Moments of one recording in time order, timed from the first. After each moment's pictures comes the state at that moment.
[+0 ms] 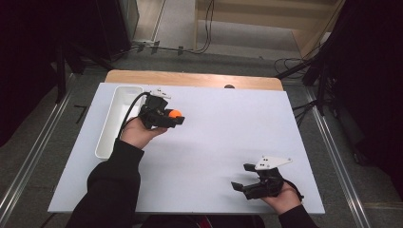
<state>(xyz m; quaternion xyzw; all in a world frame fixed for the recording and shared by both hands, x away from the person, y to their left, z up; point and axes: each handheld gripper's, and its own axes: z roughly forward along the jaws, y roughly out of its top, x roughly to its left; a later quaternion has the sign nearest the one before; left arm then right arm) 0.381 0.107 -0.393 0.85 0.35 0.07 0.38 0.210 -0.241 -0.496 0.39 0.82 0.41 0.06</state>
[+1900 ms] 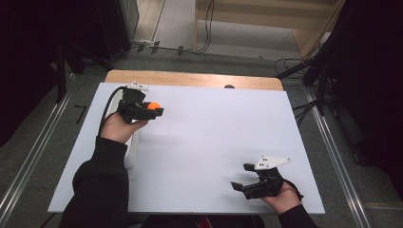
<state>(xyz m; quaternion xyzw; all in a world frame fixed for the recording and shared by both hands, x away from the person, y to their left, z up) 0.394 0.157 -0.384 0.83 0.41 0.12 0.36 0.211 -0.240 -0.496 0.39 0.82 0.41 0.06</state>
